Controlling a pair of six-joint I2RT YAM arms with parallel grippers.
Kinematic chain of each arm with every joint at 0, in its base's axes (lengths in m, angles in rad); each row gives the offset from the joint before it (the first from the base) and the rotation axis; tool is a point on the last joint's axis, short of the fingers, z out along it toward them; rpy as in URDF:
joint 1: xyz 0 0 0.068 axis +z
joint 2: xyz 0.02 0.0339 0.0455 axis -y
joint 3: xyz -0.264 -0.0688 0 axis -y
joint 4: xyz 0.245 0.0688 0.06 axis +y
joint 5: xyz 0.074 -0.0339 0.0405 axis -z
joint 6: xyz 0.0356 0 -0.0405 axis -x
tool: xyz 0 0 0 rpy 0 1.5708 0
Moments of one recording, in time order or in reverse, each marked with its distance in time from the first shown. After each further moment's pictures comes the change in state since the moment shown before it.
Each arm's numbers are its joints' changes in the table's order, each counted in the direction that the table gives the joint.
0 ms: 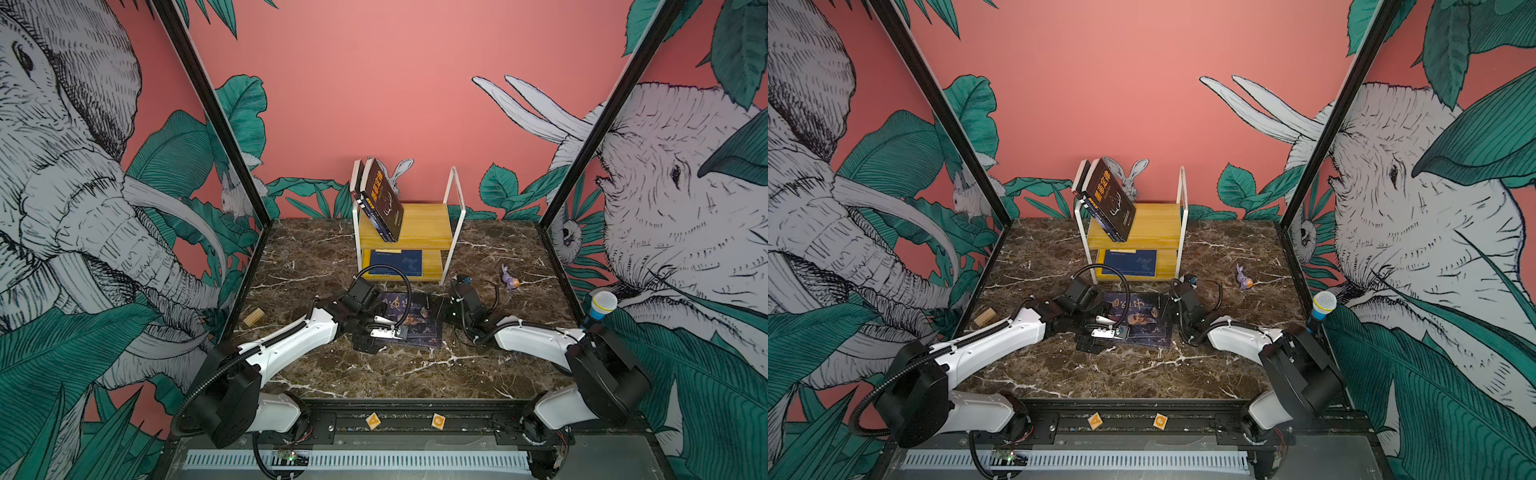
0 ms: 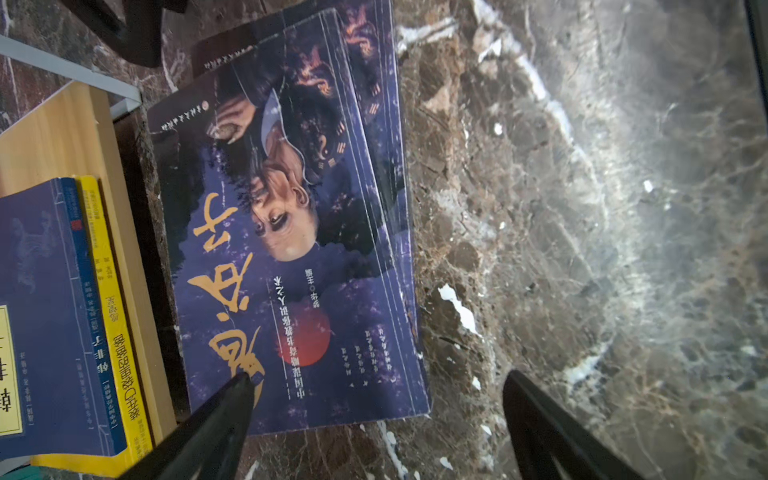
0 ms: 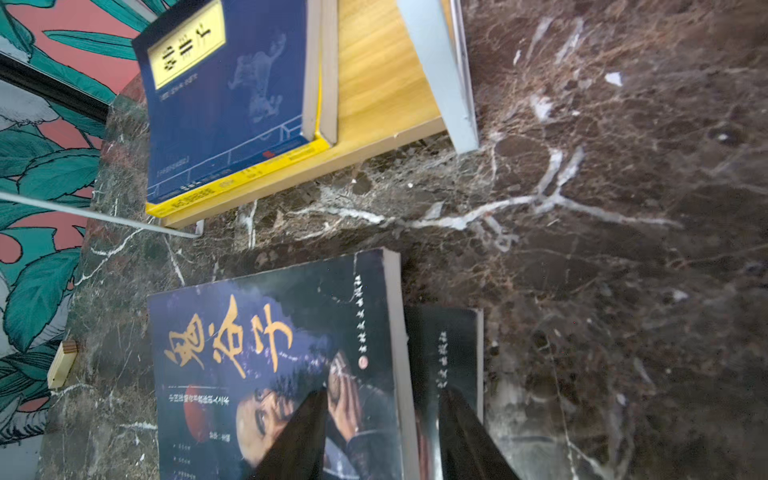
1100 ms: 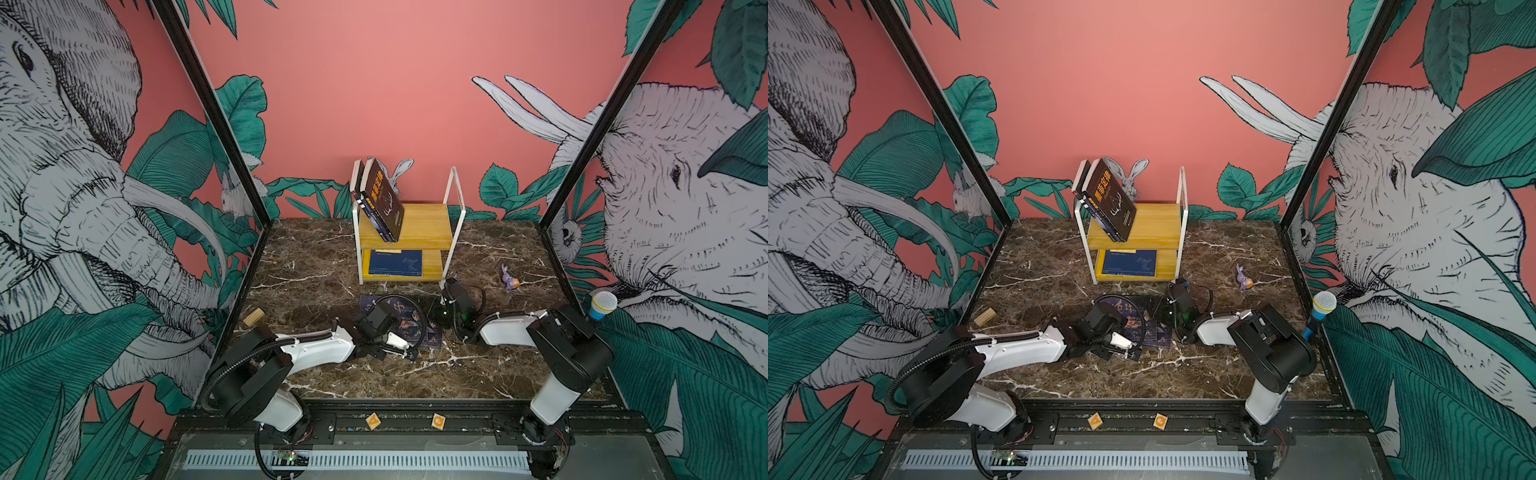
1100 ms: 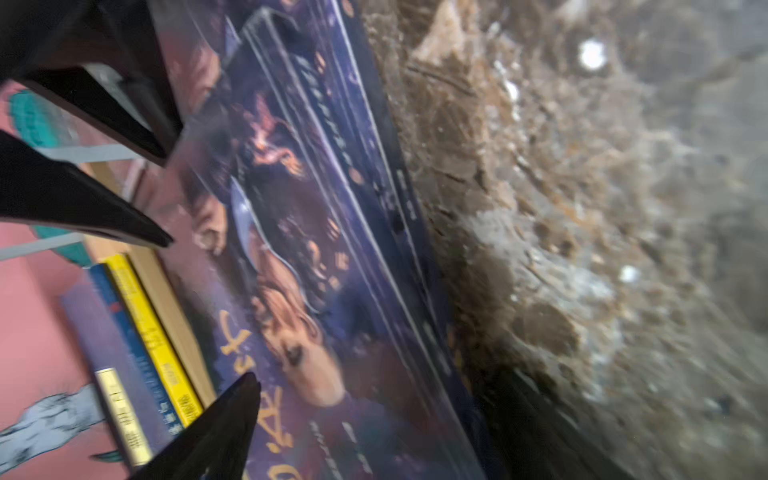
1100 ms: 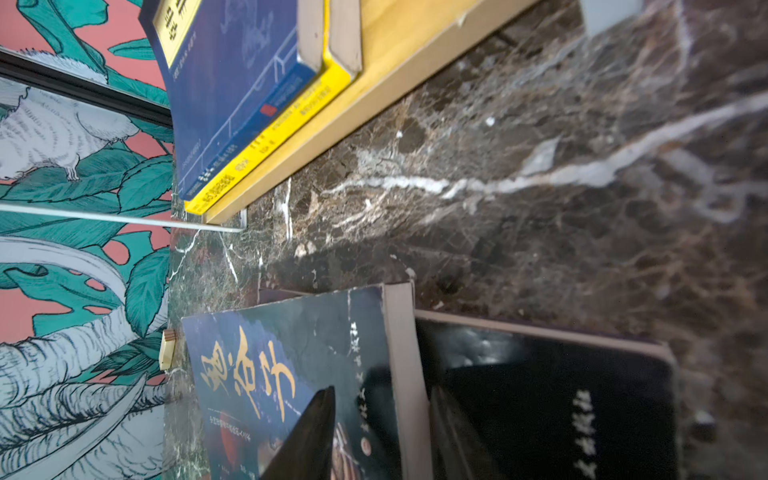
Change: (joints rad) left arm -0.209 -0.121 -0.207 -0.504 -0.322 -0.129; right arm 0.024 -0.191 -0.016 -0.296 -0.189 -0.172
